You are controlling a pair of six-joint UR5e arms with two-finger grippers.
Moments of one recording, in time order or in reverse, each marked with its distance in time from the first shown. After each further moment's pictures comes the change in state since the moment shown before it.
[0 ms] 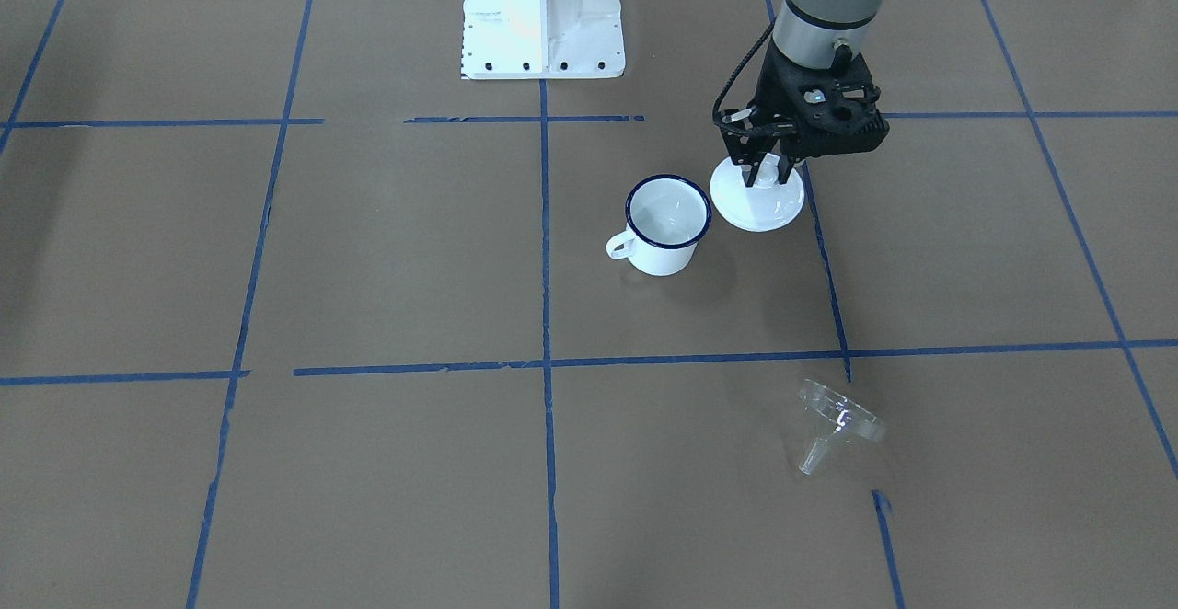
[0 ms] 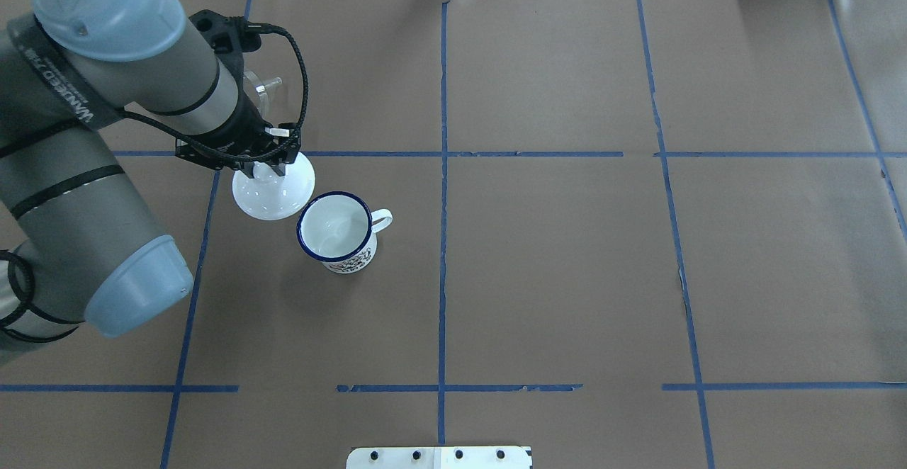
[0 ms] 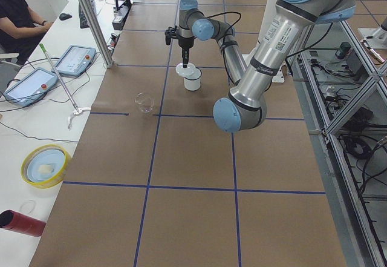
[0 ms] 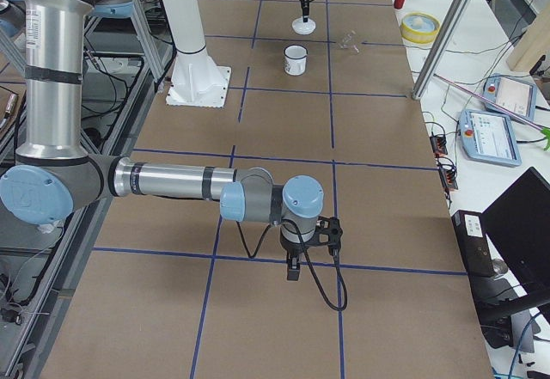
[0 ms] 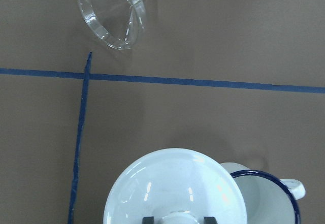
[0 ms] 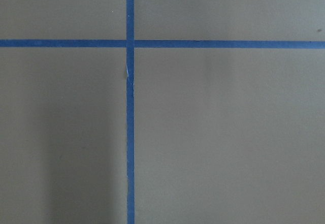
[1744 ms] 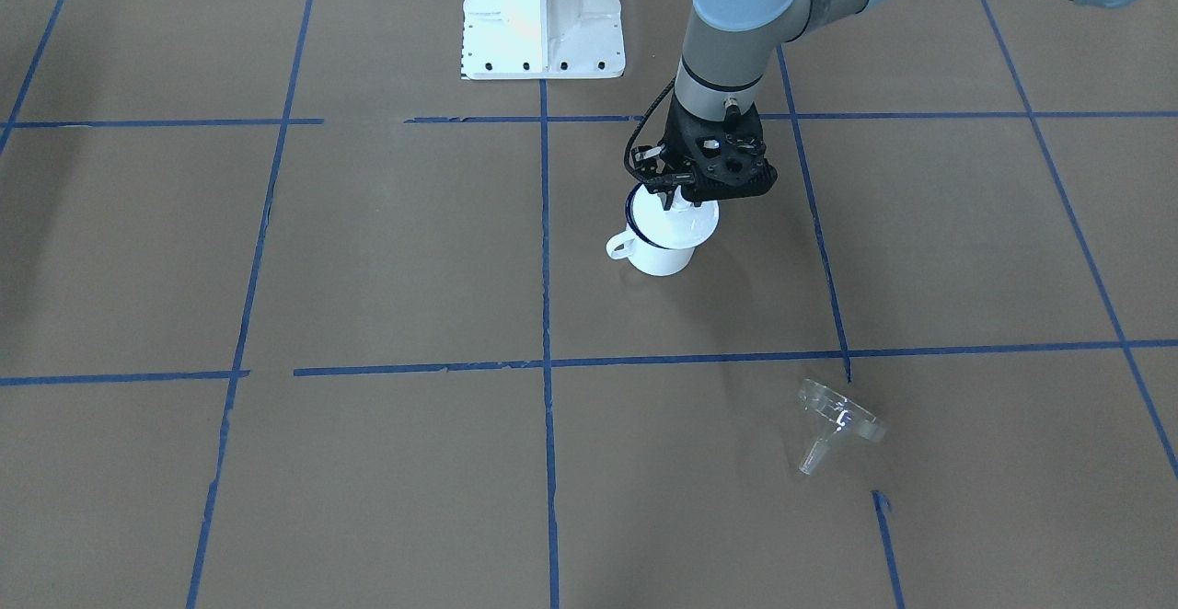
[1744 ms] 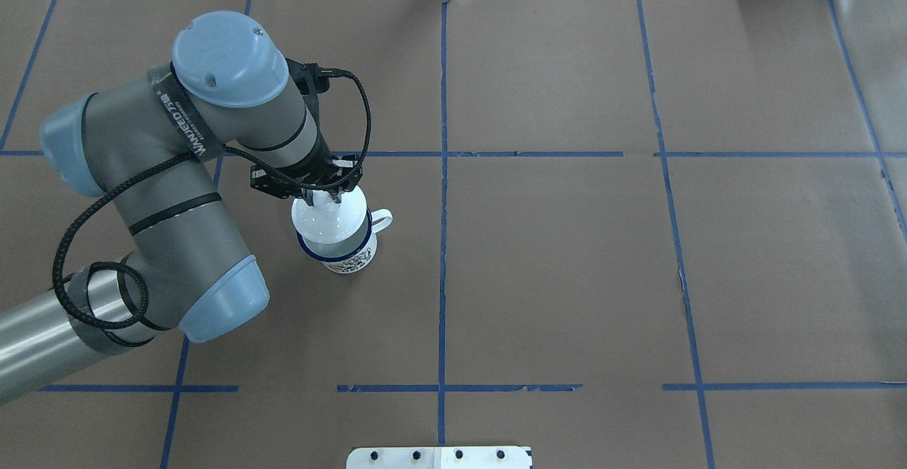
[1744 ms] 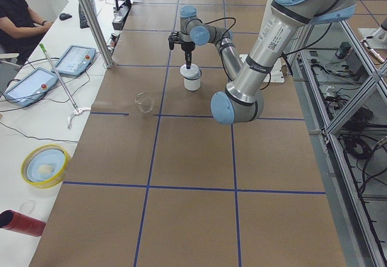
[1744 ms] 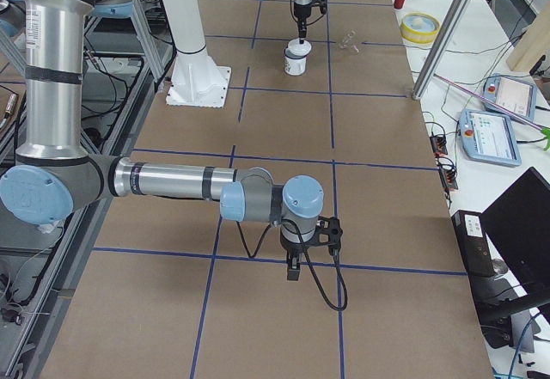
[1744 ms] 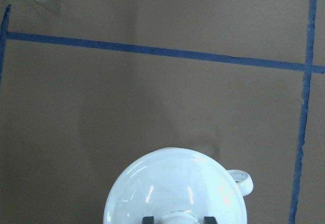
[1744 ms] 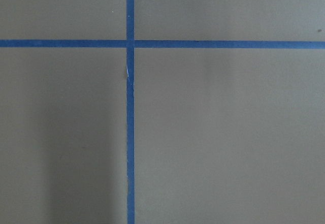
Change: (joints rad) left arm 0.085 -0.051 0.161 -0.131 0.006 -0.075; right arm 0.000 0.000 0.000 0.000 0.000 0.000
